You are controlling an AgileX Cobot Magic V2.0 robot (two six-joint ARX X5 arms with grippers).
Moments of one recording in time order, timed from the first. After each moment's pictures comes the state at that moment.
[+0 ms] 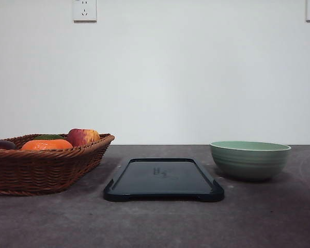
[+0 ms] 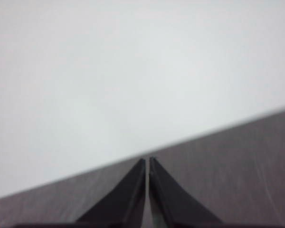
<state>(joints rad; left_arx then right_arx) 0.01 0.01 0.03 0.20 -0.02 -0.46 0.01 0.00 0.02 0.26 0.00 0.36</state>
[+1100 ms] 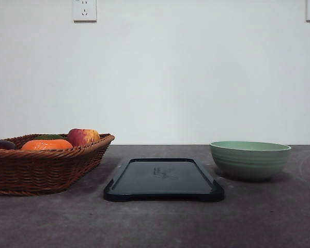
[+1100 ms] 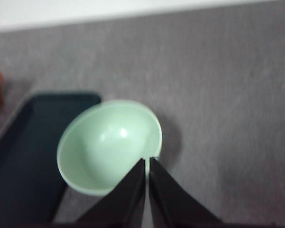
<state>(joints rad) 0.01 0.78 0.62 -0.28 0.29 -0.20 0.01 0.83 0.55 -0.20 -0.26 0.14</state>
